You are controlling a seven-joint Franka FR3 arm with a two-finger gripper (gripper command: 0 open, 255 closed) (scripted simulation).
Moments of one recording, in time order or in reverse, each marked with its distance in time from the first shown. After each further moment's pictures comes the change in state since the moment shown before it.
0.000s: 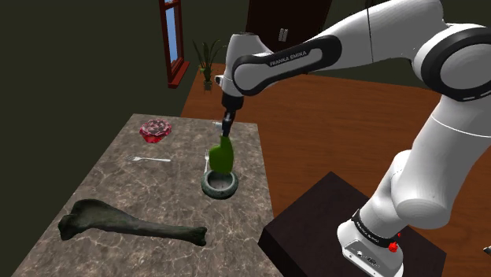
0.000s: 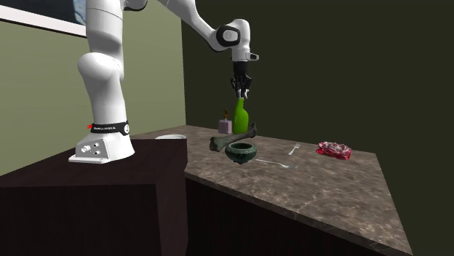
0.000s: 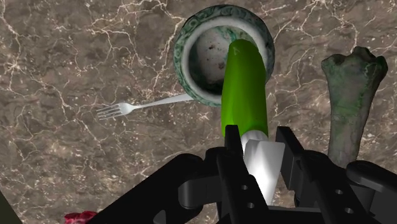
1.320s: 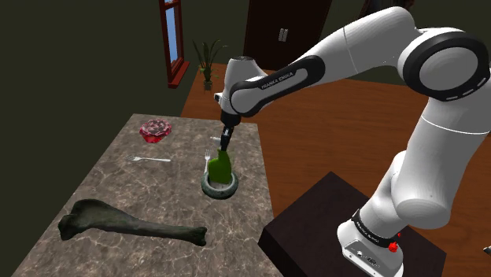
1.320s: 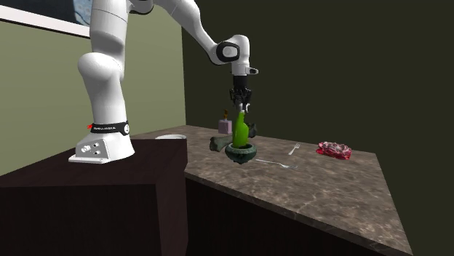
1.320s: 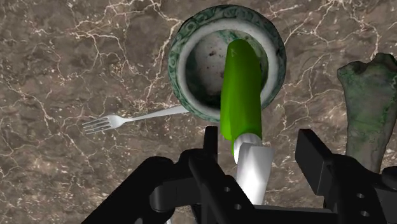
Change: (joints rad) arm 0.002 0.082 0.002 -0.073 0.005 0.155 -0.011
